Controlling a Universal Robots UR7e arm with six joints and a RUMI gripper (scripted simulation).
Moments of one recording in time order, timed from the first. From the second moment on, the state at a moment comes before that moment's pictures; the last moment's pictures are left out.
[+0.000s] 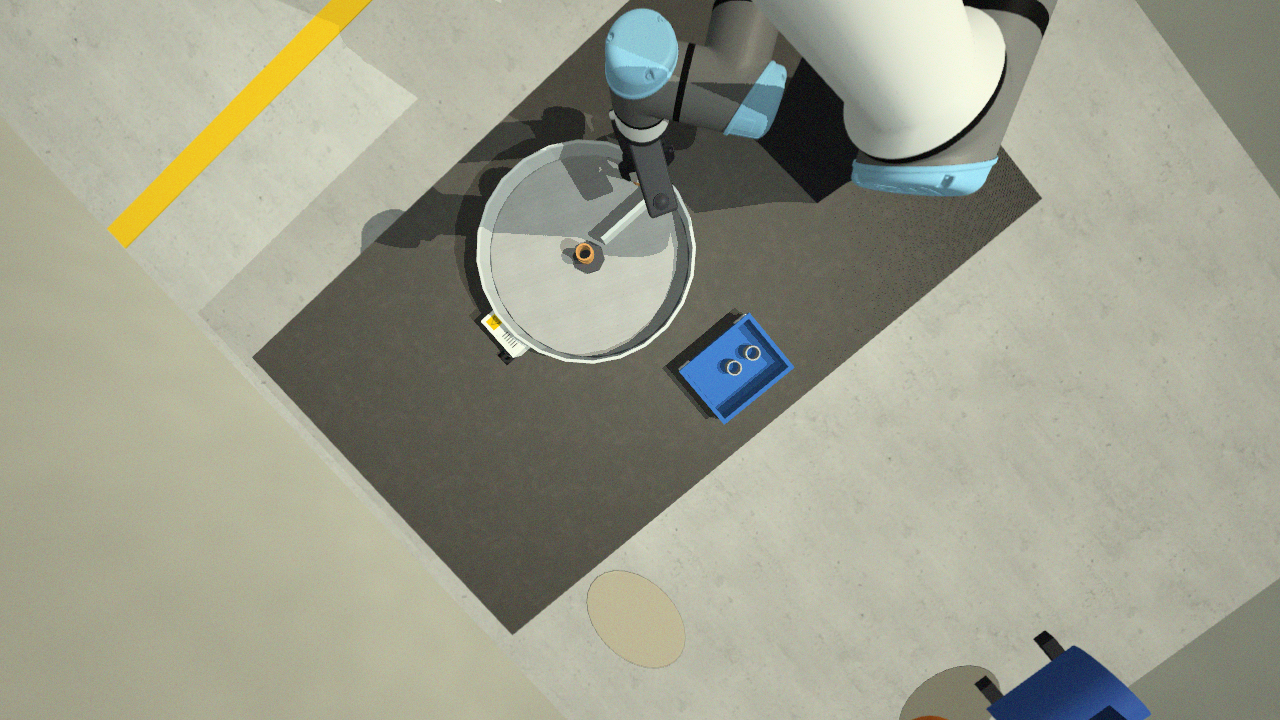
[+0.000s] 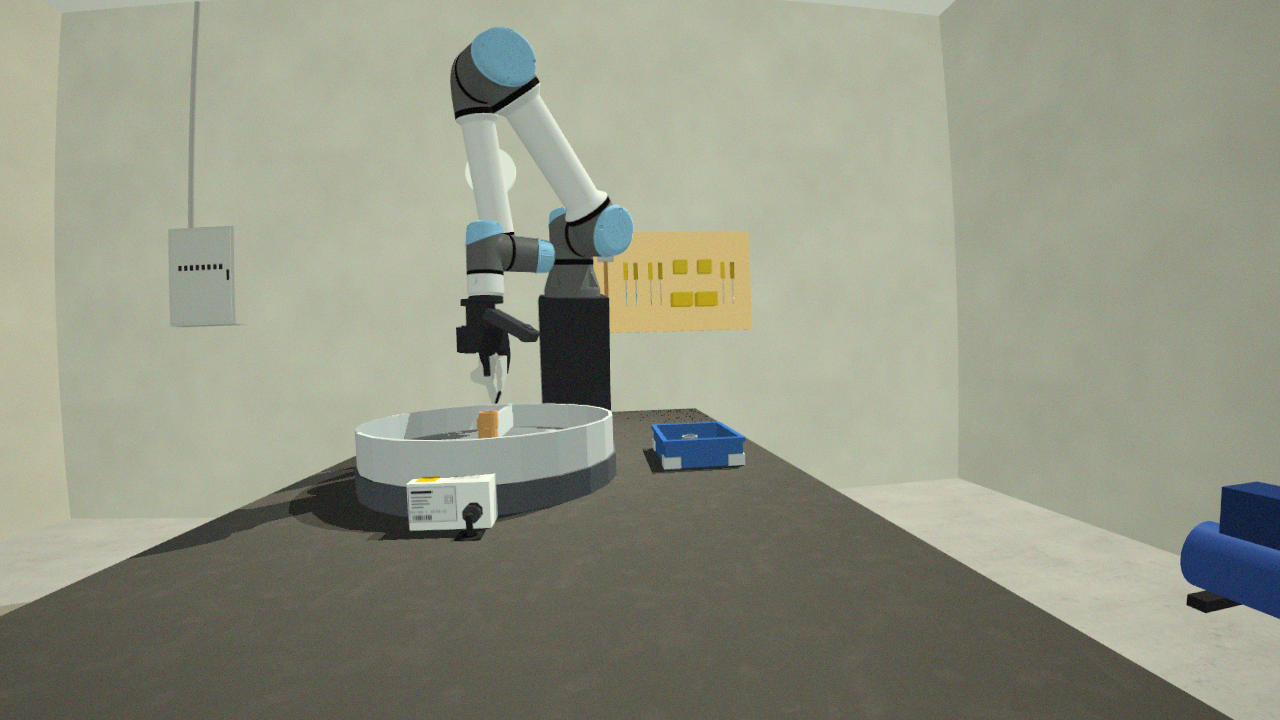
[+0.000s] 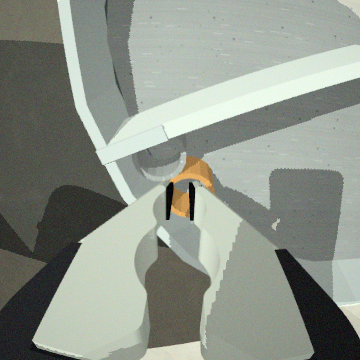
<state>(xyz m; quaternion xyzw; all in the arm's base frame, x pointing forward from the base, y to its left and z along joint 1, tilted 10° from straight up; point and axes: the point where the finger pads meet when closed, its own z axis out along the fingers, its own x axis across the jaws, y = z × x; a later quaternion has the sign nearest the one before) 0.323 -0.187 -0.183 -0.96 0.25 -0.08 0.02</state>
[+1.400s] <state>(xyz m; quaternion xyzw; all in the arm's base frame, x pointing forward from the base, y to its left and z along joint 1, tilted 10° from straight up) 0.327 -0.188 -0.208 -0.96 0.25 -0.08 0.02</state>
